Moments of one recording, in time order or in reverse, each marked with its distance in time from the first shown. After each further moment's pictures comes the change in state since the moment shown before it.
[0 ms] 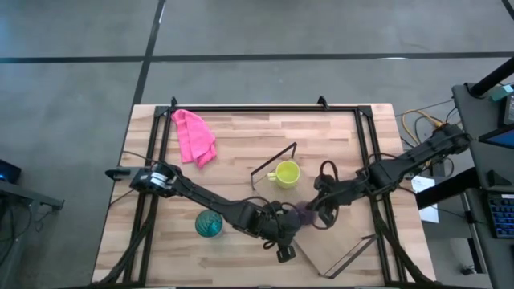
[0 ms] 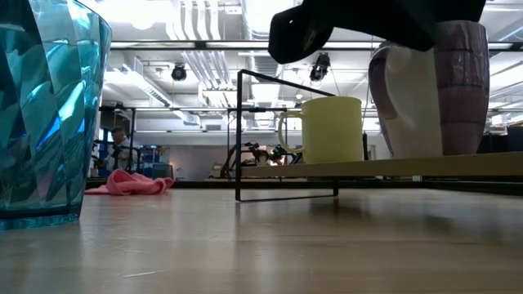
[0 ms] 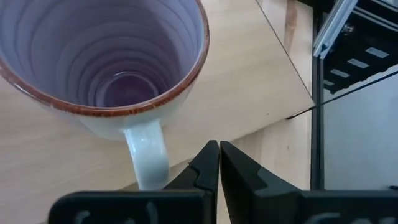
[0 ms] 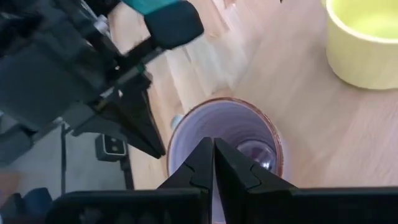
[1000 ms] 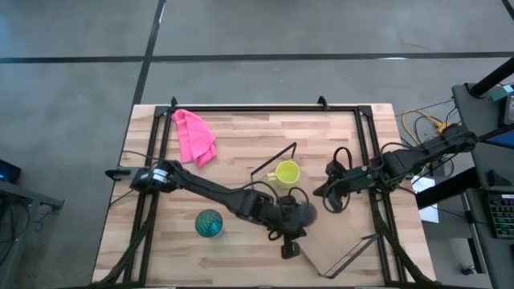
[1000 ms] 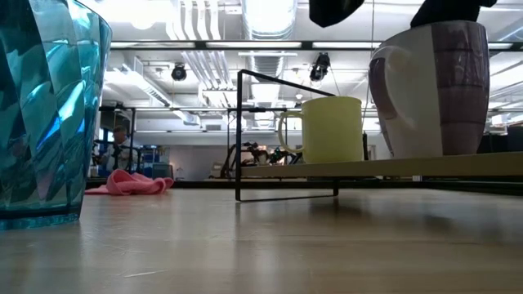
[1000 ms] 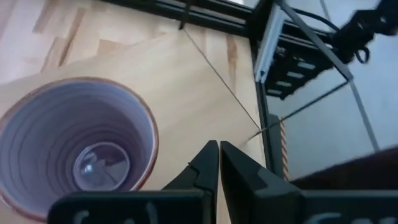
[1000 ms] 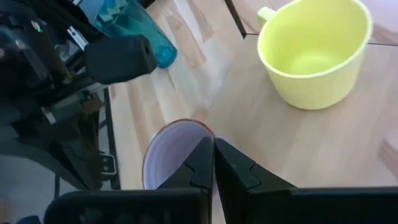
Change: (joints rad) left arm 0.057 -0.001 0.146 -0.003 0.173 0.180; right arm -0.058 -0.193 -0.055 -0.076 0.057 -0.035
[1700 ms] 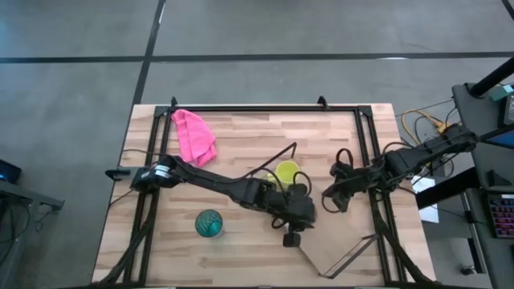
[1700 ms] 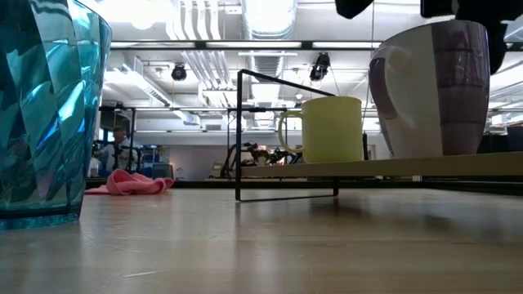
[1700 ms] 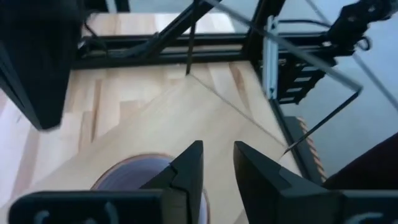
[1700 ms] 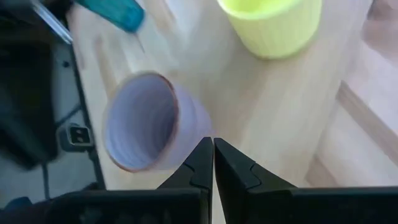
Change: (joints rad) left arm 0.071 -0.001 0.021 0.070 0.049 0.317; right arm 0.000 -0.050 -0.017 -0.182 -0.053 0.068
